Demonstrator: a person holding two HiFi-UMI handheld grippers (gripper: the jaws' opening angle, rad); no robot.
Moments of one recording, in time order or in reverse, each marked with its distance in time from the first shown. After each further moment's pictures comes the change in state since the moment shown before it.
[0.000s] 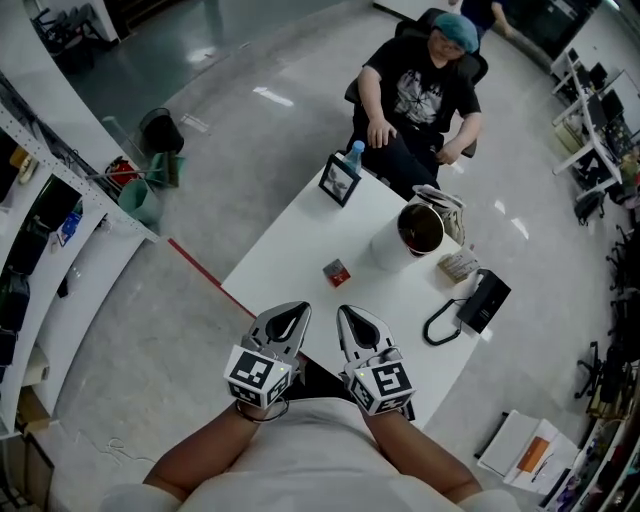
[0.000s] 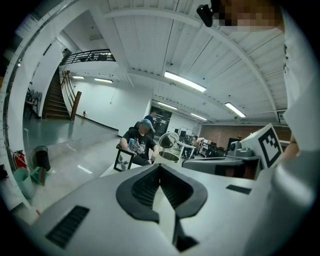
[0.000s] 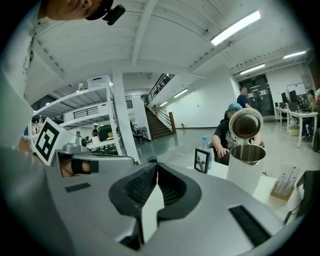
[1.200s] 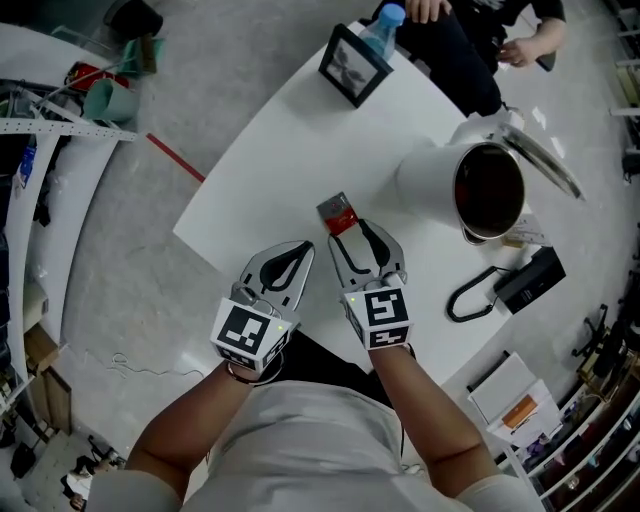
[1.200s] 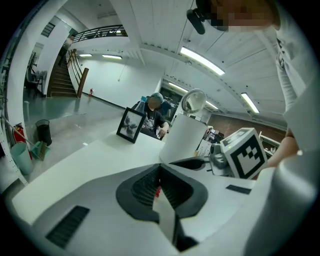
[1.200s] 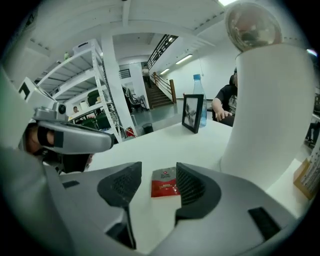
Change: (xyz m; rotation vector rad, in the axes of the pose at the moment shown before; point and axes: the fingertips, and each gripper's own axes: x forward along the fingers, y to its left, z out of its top) left arm 0.129 0.061 -0.140 -0.121 0.211 0.060; right arm 0.127 -0.127 -0.175 -0.039 0.373 0.027
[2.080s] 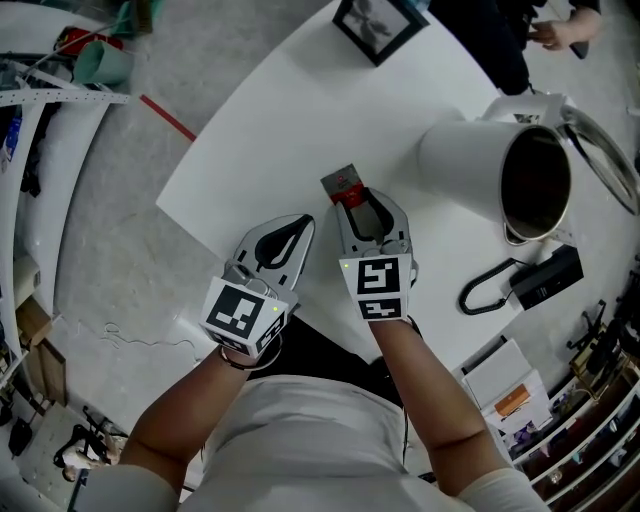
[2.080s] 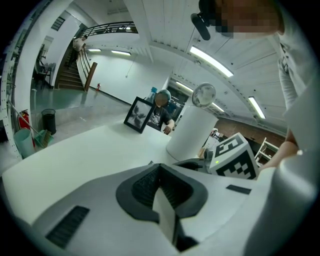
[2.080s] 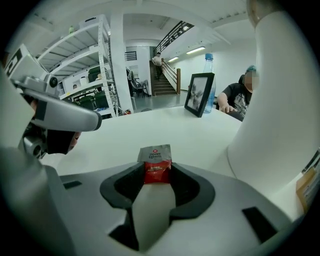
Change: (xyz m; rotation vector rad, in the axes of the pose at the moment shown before) left arm 0.014 0.021 -0.038 -0.078 0.025 0.028; right arm 0.044 -0.015 -0.051 -0.139 0.150 -0.050
